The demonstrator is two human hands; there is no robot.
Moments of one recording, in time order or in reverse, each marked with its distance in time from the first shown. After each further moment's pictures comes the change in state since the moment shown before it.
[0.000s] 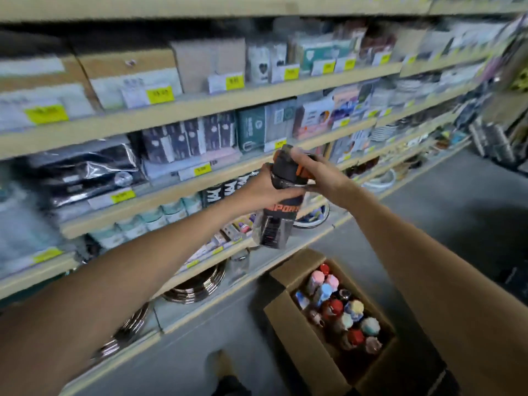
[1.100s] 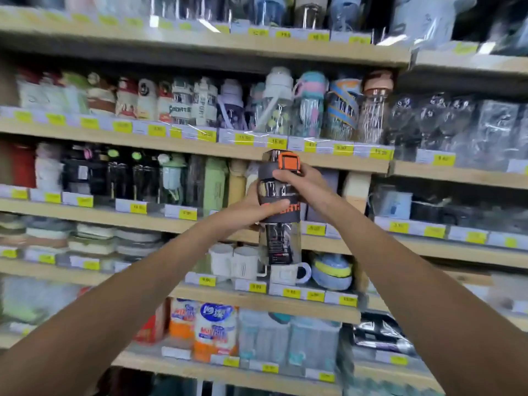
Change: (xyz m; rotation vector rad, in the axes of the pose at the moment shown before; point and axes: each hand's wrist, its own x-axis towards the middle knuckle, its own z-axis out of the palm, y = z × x) left_hand -0.553 0.083 -0.484 0.094 0.799 0.062; right_hand -0.170 -0.421 0.579 -0.034 -0.419 -0.838
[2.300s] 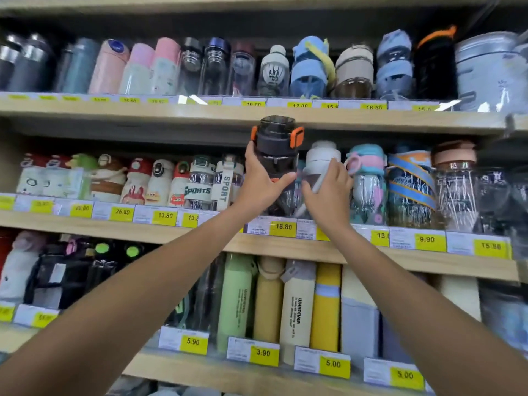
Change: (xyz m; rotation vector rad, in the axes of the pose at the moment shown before) left_hand 0.227 0.024 -0.173 0.144 0.588 0.535; right_hand 0.254 -0.011 0.044 -0.640 0.684 -0.419
